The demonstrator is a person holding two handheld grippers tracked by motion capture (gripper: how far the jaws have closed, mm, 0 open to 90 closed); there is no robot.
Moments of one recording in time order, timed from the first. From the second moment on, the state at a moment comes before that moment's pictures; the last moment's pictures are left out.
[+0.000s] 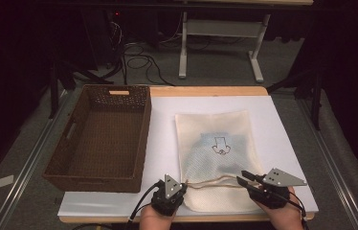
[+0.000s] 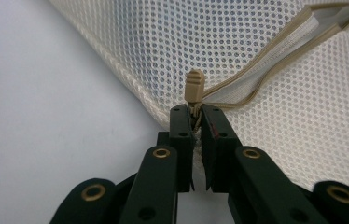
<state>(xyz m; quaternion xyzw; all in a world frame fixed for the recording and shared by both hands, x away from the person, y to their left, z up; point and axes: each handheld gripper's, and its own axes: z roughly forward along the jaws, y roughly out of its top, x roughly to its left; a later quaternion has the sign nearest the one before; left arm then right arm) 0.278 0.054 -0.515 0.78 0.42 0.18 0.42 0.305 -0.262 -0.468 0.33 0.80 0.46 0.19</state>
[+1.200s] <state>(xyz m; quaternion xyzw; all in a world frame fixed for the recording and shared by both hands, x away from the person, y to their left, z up) 0.267 0.038 -0.511 0.80 0.36 0.24 0.42 0.320 -0.145 -0.480 0.26 0.84 0.46 0.09</state>
